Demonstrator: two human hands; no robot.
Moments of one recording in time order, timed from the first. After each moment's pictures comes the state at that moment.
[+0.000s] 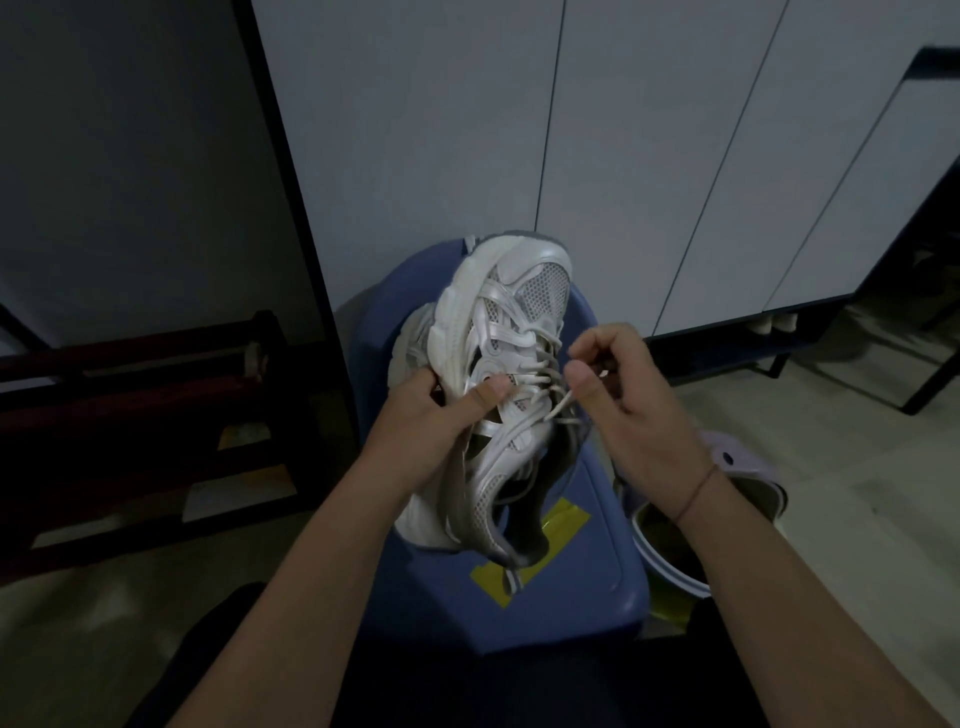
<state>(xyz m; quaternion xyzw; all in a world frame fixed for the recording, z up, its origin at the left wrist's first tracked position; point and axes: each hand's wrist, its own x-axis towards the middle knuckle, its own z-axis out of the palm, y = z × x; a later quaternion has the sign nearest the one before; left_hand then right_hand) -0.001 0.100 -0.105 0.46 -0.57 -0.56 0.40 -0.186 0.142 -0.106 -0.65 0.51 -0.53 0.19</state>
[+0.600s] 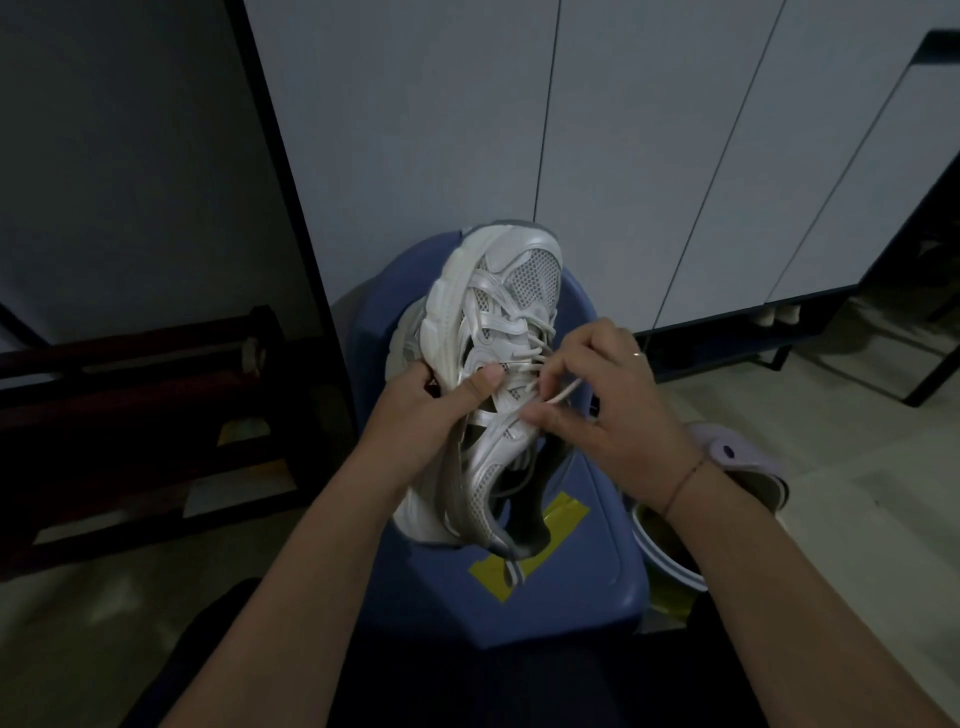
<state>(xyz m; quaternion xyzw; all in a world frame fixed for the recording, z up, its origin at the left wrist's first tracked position) -0.001 0.098 -0.105 0.46 -0.56 -0.56 0.39 -0.185 0.140 -0.103 -0.75 0.52 -0.42 0.03</state>
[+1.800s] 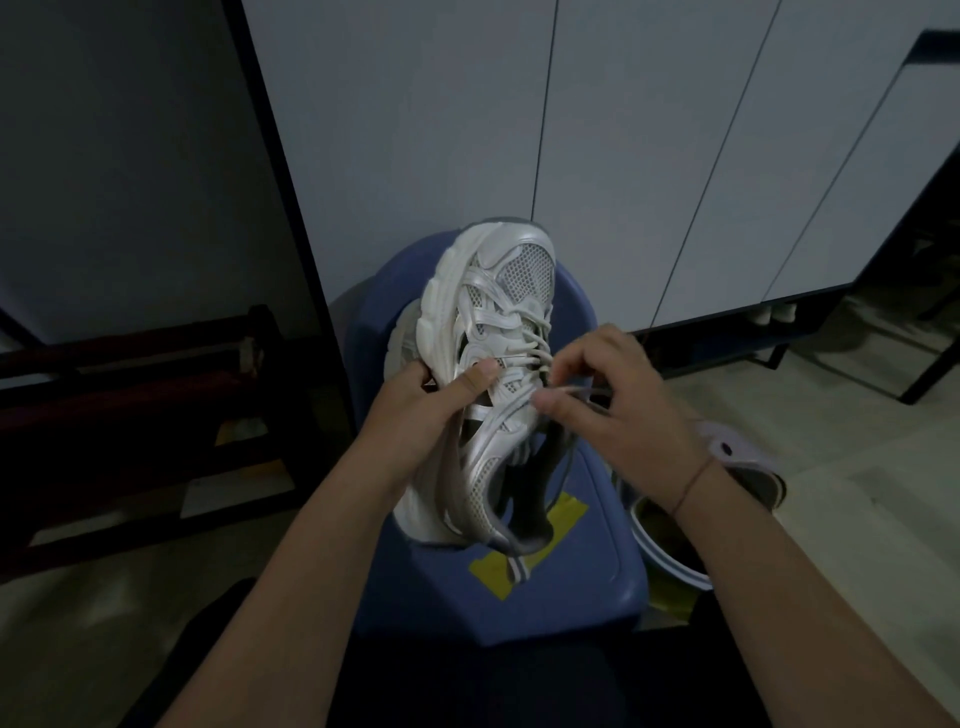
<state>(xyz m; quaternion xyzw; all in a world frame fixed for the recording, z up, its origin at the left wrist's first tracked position) 0.001 0.097 -0.107 0.46 -0.53 -0.60 0.39 -0.189 0.142 -0.104 -0.71 0.52 -0.46 0.09</state>
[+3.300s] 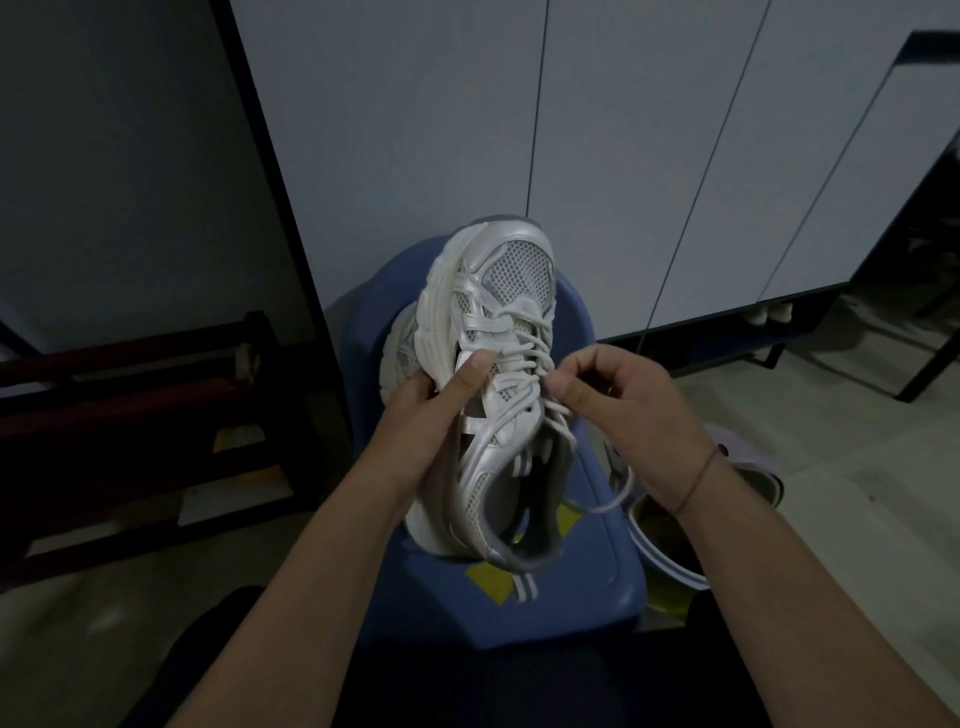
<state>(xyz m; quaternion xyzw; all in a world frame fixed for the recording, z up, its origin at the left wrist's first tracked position) -0.010 0.101 -0.108 0.41 -0.52 -0.63 0.41 -0.188 0.148 -0.099 -0.56 0.50 -0.56 0.35</state>
